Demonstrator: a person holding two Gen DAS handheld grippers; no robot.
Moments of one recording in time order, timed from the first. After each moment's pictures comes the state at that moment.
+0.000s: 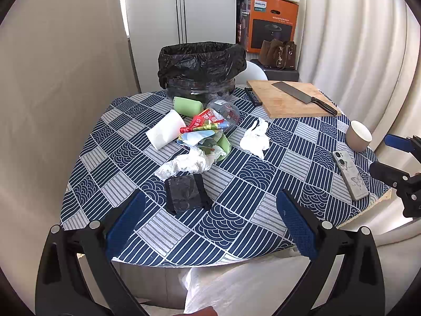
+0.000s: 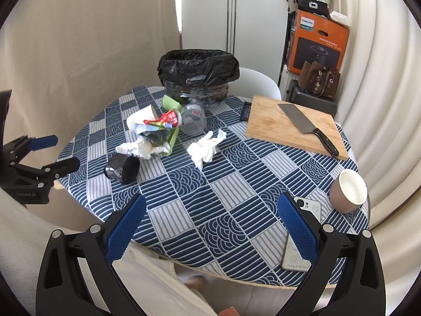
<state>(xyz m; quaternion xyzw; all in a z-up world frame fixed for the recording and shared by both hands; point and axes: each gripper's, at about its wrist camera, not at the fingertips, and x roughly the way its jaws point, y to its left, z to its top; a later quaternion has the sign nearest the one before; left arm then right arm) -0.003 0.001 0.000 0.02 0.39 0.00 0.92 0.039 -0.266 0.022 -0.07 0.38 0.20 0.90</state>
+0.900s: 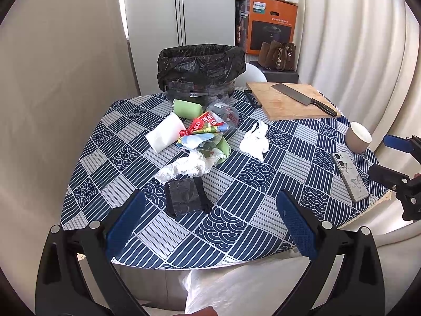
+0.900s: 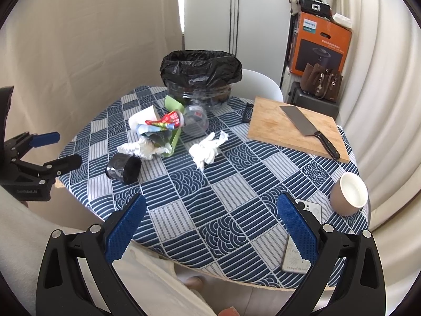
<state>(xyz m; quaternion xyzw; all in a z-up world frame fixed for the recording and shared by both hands) -0.001 0.002 0.001 0.02 0.39 0.00 0.92 0.041 -0.263 0.021 -0.08 0.37 0.21 0.90</state>
